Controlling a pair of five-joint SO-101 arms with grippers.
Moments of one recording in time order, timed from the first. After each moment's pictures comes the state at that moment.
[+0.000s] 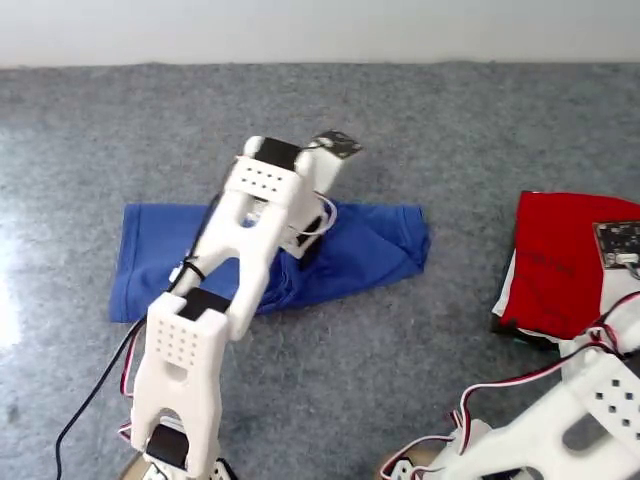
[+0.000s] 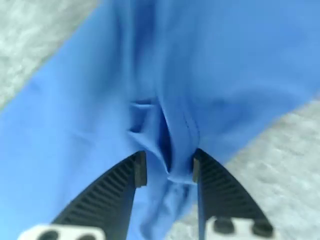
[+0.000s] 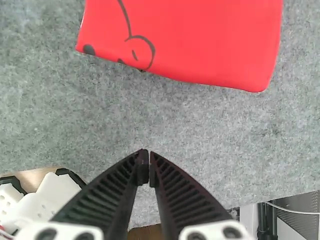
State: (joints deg) left arm 16.3 40.2 -30.9 96.8 -12.3; right arm 47.7 -45.4 23.1 100.6 47.3
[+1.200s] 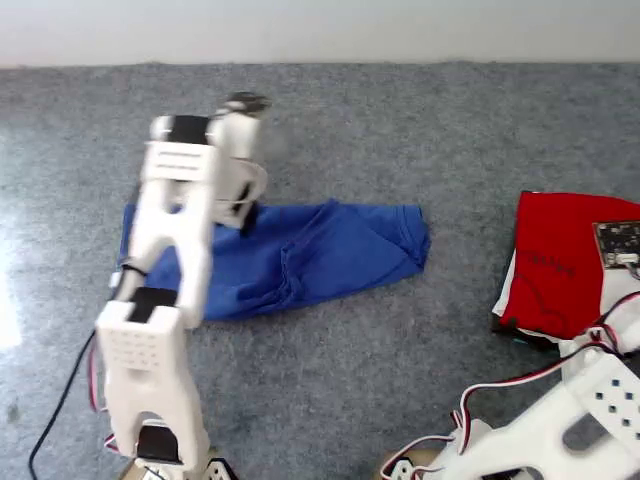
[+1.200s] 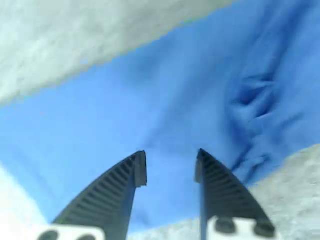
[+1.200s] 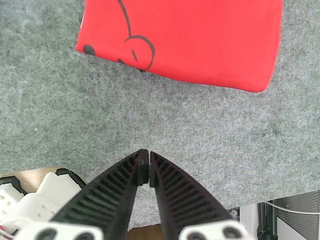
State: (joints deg) left arm -1.1 31.5 -28.9 99.3 -10.7; right arm 47.7 -45.4 23.1 100.6 47.3
